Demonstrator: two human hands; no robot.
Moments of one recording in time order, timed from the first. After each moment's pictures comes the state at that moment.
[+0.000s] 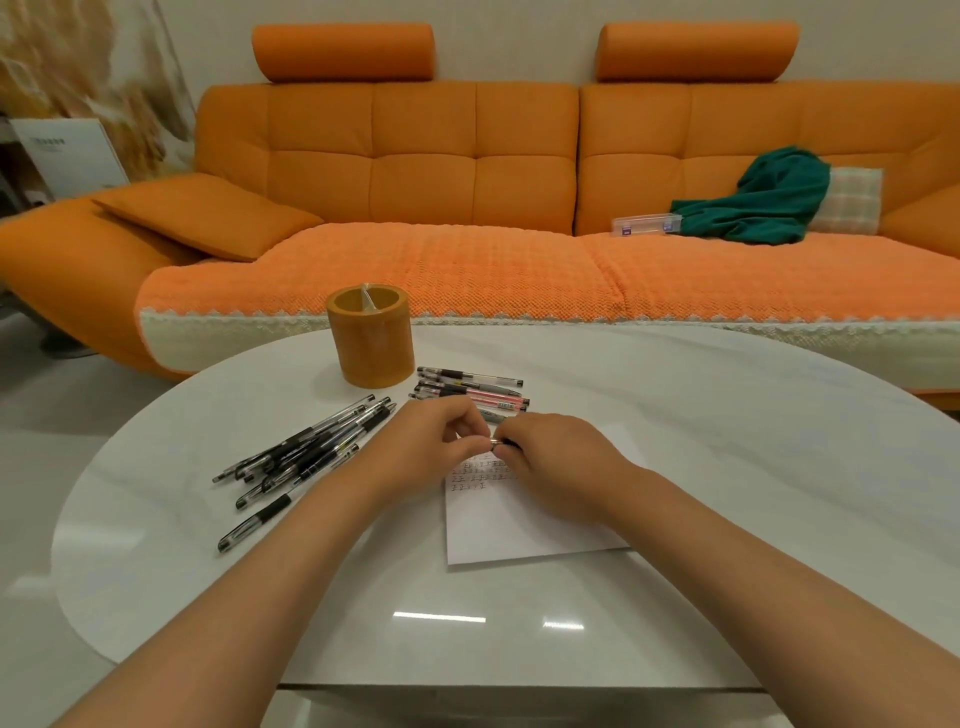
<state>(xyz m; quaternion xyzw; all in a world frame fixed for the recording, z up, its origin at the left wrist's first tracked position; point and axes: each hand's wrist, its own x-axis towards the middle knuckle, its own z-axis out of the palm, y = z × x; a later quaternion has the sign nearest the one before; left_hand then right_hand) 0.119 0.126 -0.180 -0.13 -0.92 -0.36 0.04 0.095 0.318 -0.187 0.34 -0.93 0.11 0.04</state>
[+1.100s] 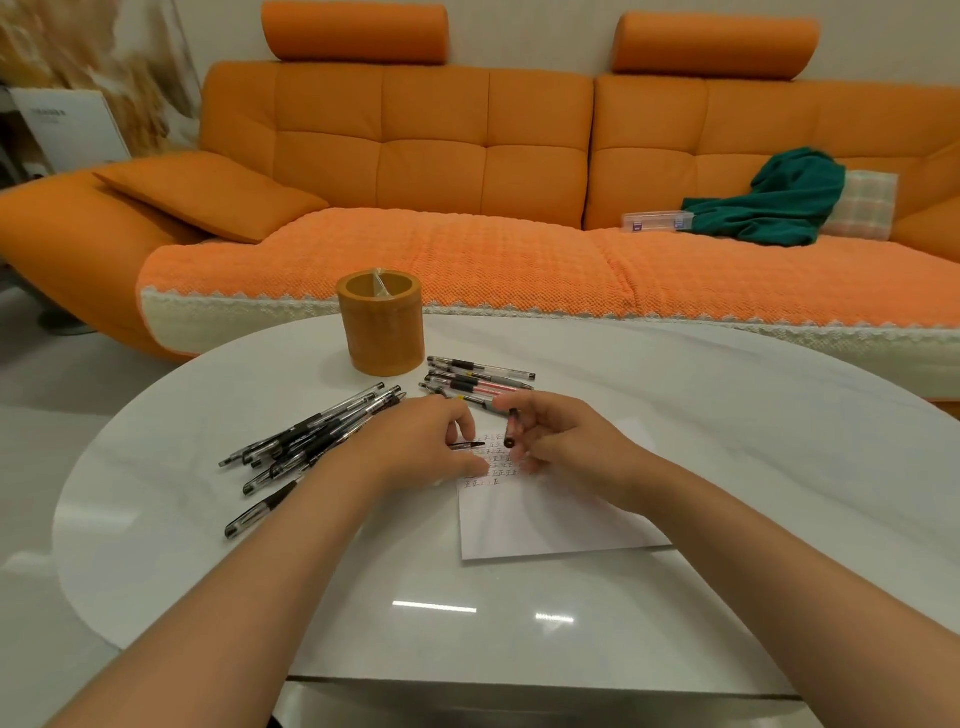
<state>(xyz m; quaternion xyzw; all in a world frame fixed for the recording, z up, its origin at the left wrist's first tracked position) 0.108 0.105 -0.183 -0.08 -0.98 -0.19 -0.05 0.095 0.317 -0.183 0.20 -0.77 0.58 -0.18</state>
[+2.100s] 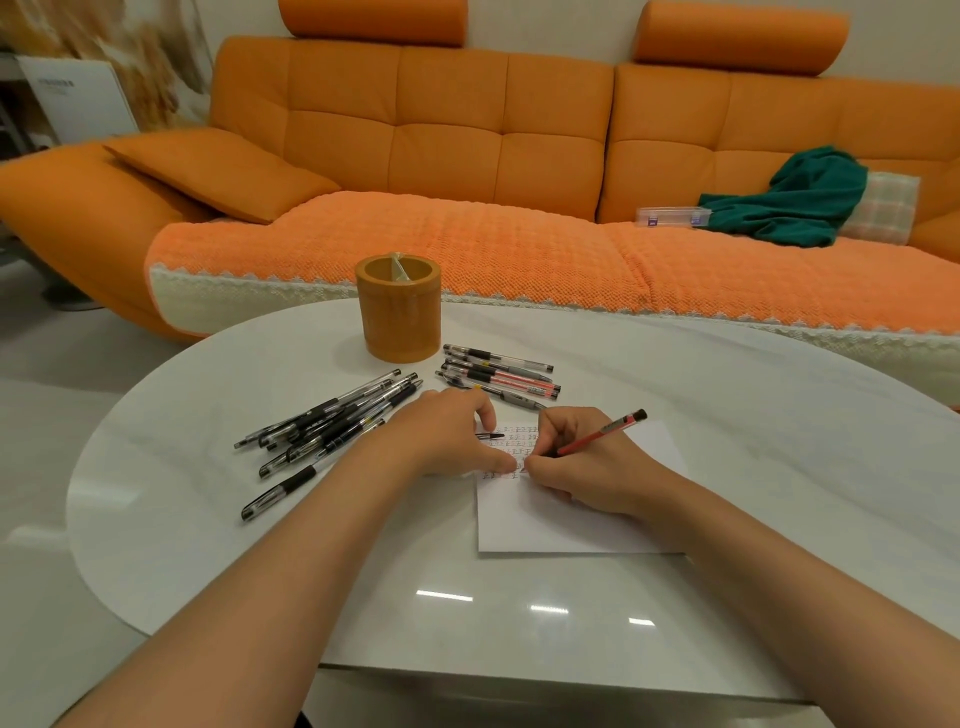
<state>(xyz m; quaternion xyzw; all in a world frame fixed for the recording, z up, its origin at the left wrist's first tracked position) 0.104 0.111 -0.187 -0.04 -0.97 -0.22 -0.10 0.107 0.312 -0.190 0.21 -0.83 0.49 -0.15</state>
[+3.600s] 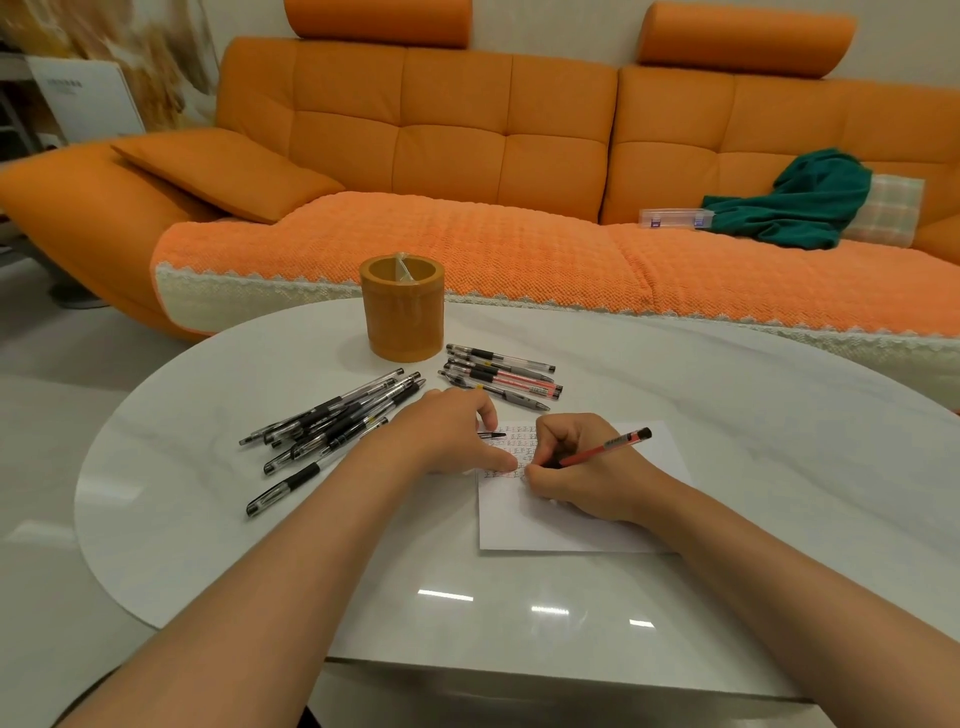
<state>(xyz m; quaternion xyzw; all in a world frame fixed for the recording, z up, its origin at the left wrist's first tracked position) 0.099 0.110 -0.193 -0.03 -0.97 -0.23 -0.10 0.107 0.313 -0.198 0.26 -0.84 0.46 -0.12</state>
